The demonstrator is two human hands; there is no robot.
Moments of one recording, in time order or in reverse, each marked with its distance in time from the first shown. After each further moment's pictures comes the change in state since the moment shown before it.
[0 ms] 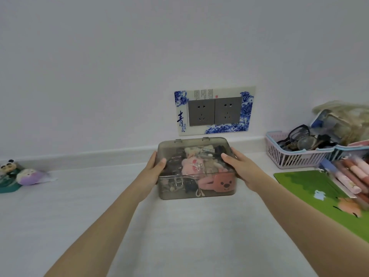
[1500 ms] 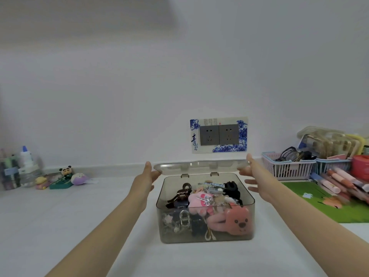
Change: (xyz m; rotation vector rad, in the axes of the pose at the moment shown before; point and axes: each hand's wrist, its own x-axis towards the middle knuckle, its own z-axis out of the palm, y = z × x) left_hand -0.158 0.007 -0.016 -0.047 0.347 0.177; right_hand -0.133 -0.013 -0.008 0.042 0.147 -0.023
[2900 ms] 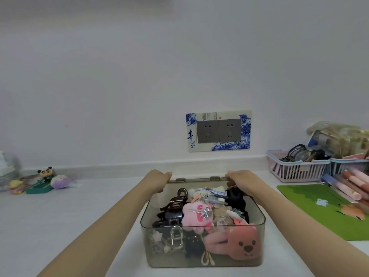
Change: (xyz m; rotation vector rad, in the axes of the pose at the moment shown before) left_hand 0.080 -0.006 0.052 0.502 -0.102 -0.060; right_hand 0.065 0.014 0.033 -0.356 -0.069 -0.060
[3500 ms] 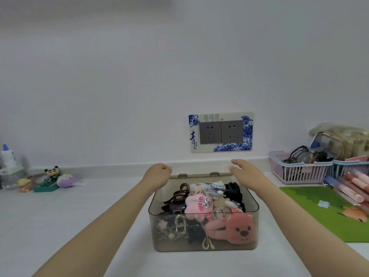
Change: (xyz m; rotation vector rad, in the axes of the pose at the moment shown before) left_hand -0.027 0.017 -0.009 0.235 0.072 0.197; right_hand -0.021 -0.019 -0.012 -0.233 0.064 -0.238
